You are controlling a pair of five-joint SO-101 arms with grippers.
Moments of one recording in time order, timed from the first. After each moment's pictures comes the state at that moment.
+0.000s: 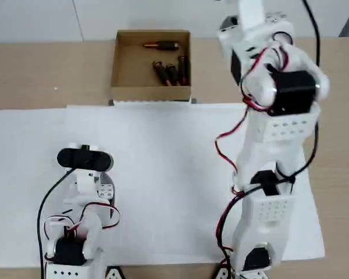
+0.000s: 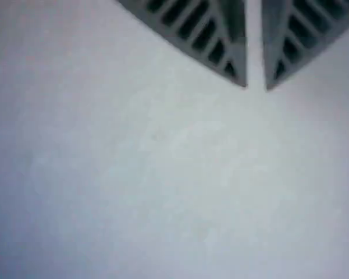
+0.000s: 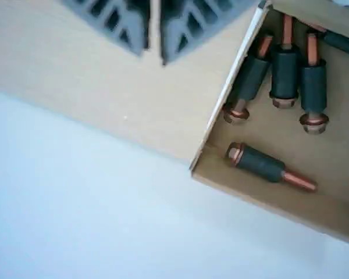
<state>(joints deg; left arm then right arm) -0.5 -102.8 92.7 63.1 2.3 -9.7 26.3 -93.5 96.4 14.8</state>
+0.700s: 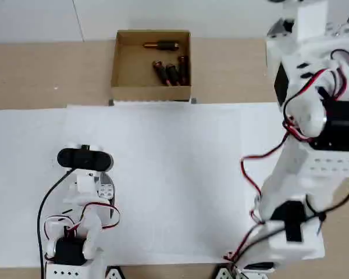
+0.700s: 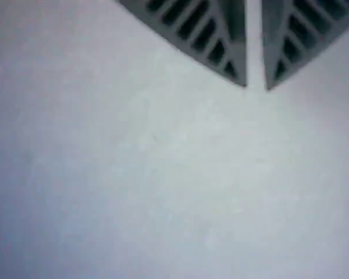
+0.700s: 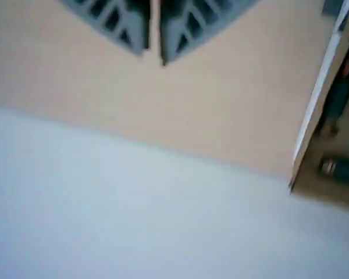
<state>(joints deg) -0.5 -102.8 92.7 63.1 2.3 -0.4 3.8 -71.1 96.7 14.8</state>
